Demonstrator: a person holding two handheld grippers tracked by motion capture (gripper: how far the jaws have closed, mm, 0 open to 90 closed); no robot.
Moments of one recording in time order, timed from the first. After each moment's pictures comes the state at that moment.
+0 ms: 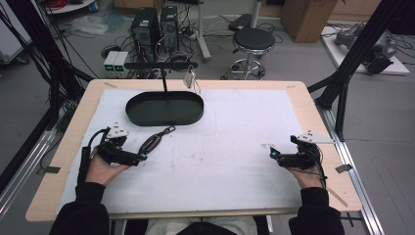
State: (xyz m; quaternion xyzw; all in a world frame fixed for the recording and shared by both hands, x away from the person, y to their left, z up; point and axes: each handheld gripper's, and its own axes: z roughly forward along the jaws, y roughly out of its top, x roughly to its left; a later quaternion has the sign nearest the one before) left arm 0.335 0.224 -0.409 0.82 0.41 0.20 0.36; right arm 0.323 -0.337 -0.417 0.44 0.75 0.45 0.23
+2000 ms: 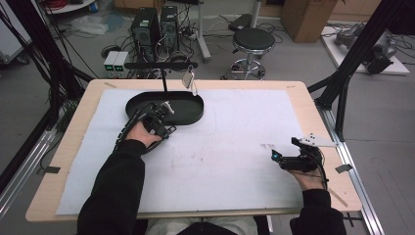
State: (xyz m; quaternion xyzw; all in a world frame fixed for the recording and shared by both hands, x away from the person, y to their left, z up) left arm 0.450 0.132 -0.412 0.89 0.42 0.08 0.15; right arm 0.317 -0.343 -0.421 0.43 0.74 0.46 0.23
